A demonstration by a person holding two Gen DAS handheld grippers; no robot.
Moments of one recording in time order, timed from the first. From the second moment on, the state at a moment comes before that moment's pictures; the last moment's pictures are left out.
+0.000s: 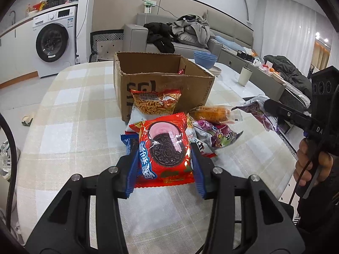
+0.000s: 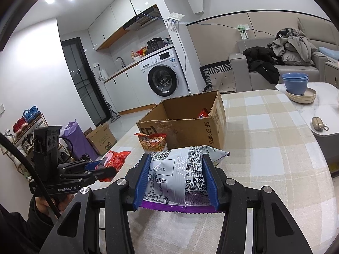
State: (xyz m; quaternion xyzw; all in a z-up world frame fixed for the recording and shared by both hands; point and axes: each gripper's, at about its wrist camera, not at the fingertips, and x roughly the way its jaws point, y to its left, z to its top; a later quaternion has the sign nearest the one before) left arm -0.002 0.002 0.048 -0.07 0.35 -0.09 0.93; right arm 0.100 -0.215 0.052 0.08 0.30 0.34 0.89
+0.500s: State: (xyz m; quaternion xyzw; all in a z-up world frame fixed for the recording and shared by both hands) left arm 0.024 0.008 0.066 -0.07 0.33 -0.07 0.94; right arm 0.107 -0.201 0.055 0.09 0.28 0.35 0.89
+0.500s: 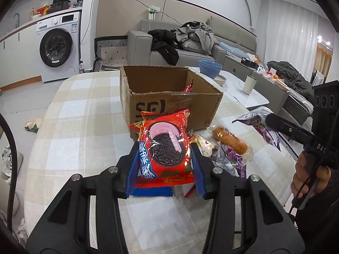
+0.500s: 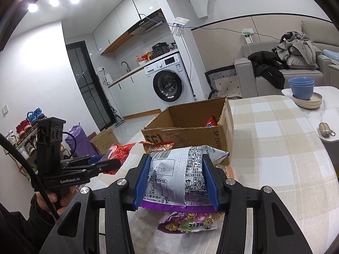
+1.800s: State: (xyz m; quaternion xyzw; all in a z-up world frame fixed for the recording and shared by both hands) left arm 0.165 0.017 0.094 -0.07 0.33 -0.06 0.94; right arm 0.211 -0.151 0.071 0.08 0.29 0.36 0.88
